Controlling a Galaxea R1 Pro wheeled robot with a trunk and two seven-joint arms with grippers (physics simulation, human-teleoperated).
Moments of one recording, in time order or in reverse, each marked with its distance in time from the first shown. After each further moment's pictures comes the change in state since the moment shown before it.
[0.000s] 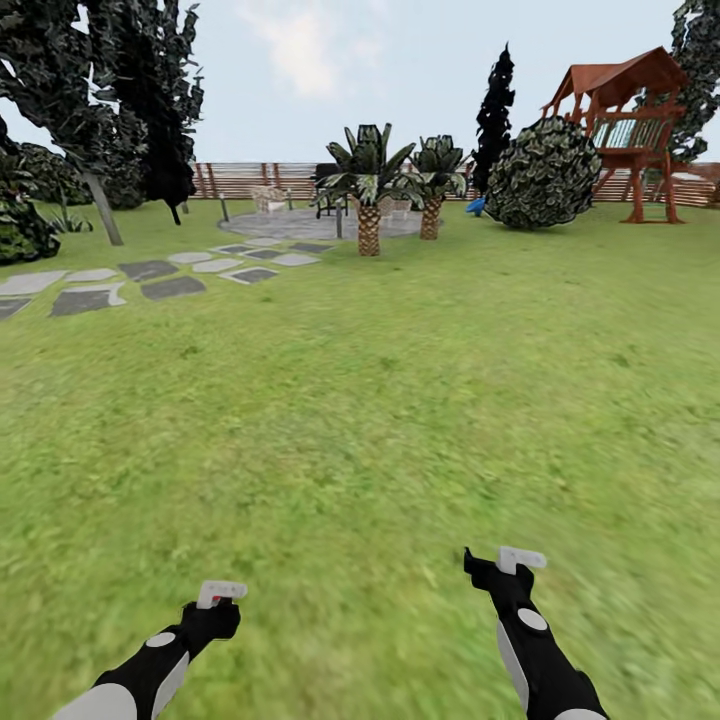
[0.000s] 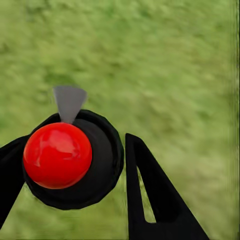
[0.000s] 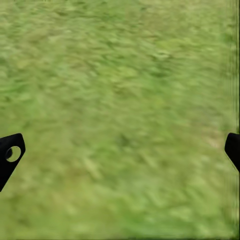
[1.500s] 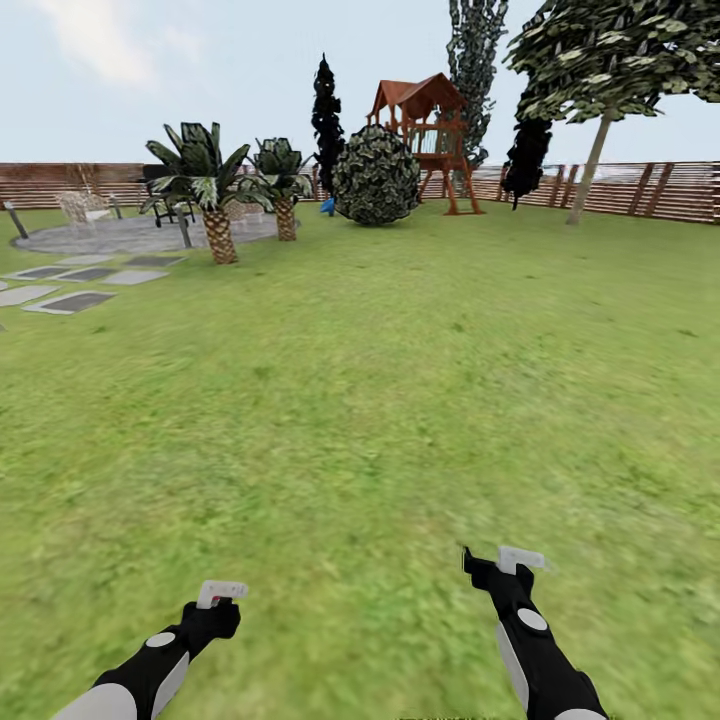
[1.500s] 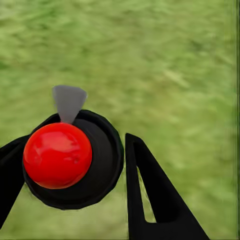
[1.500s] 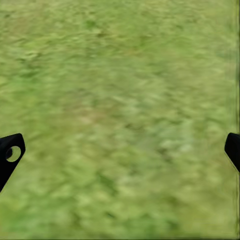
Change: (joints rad) left arm 0.000 0.000 0.001 0.000 0.000 0.000 0.000; right arm 0.000 0.000 0.000 0.000 0.000 0.000 0.000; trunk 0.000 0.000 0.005
